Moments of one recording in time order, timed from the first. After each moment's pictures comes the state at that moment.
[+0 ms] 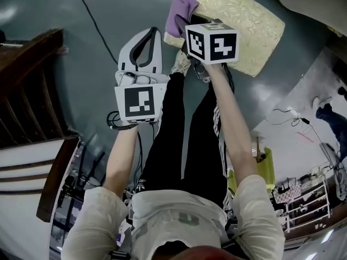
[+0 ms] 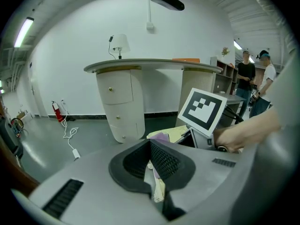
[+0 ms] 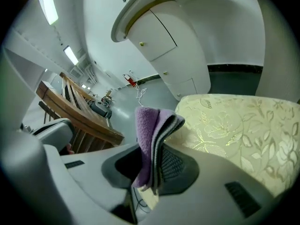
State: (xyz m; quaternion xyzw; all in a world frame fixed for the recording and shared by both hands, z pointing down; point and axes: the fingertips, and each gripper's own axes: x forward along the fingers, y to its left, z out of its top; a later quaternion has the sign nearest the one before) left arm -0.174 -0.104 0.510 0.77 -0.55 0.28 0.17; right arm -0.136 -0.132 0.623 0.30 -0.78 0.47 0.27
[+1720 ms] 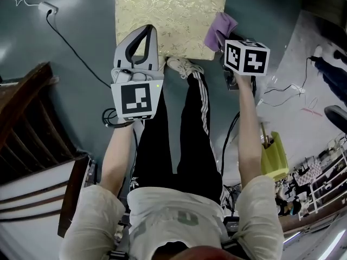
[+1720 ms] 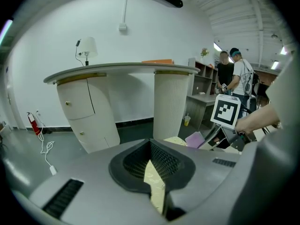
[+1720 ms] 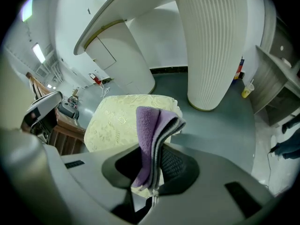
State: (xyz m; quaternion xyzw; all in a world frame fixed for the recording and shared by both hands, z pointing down) left arm -0.003 -0.128 0.495 0.83 -0.46 0.28 0.14; right arm 0.177 -0.083 0.634 0.45 -0.66 0.49 0.35
